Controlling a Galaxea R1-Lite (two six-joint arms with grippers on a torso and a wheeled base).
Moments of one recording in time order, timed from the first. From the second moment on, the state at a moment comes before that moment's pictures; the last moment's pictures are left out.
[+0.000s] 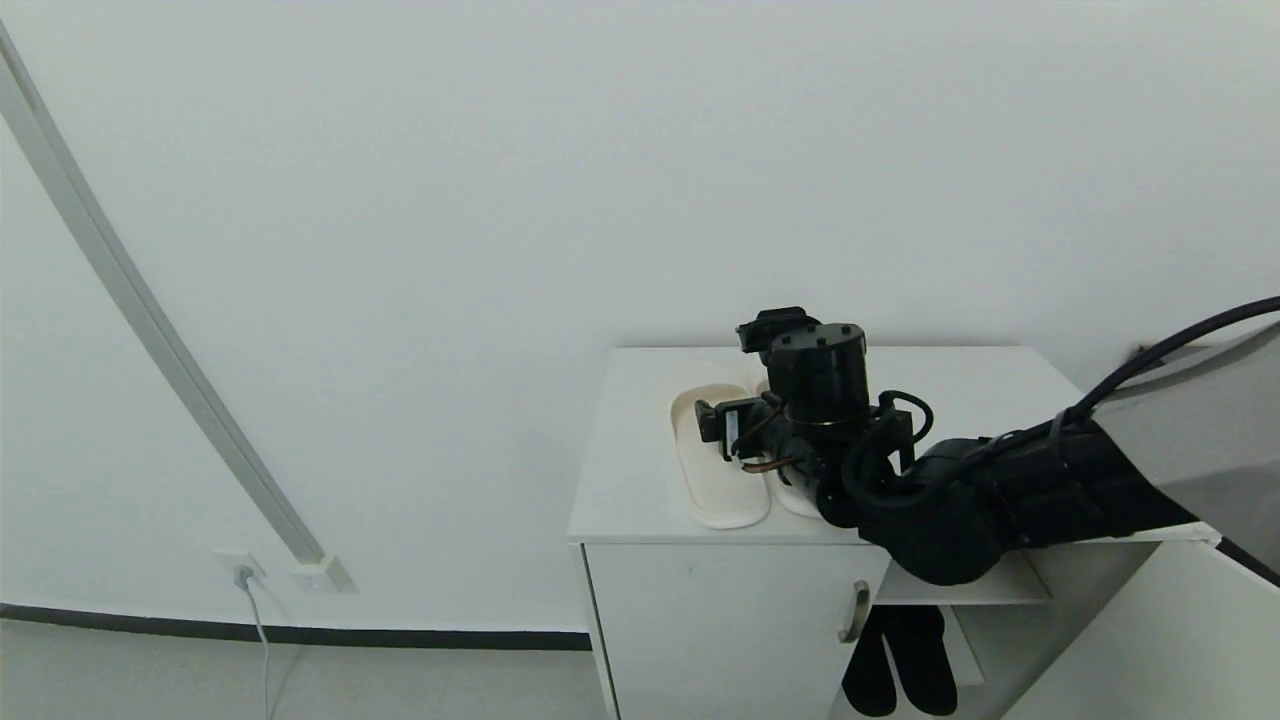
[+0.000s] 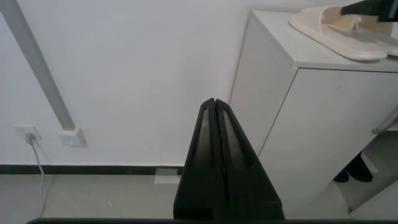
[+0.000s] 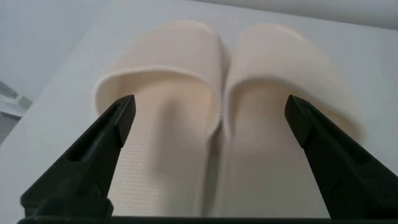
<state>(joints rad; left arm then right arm) 0.00 0.00 0.00 0.00 -0.02 -0.07 0.73 2.09 -1.28 -0.59 -0.48 0.14</state>
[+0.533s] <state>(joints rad) 0.00 0.00 0.00 0.00 -0.02 -0.07 0.70 2.19 -1.42 -0.54 -0.47 0.14</state>
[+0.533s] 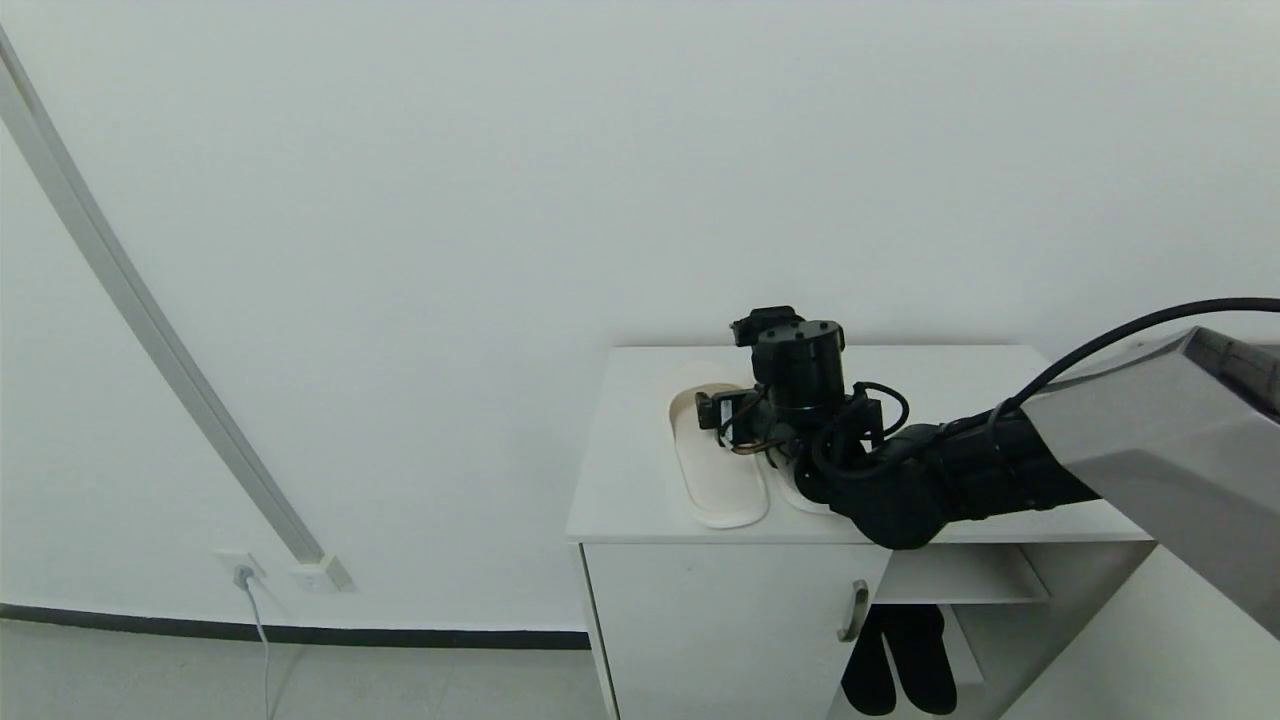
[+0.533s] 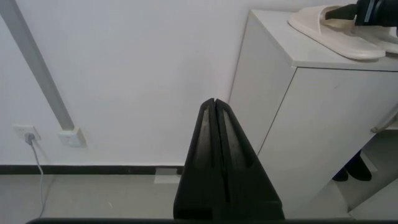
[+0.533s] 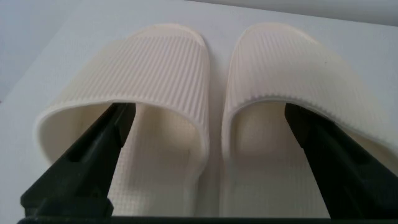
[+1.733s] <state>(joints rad) 0.00 0.00 0.00 0.00 -0.02 -0.07 0.71 2.10 -1.32 -0.55 -0.42 0.13</state>
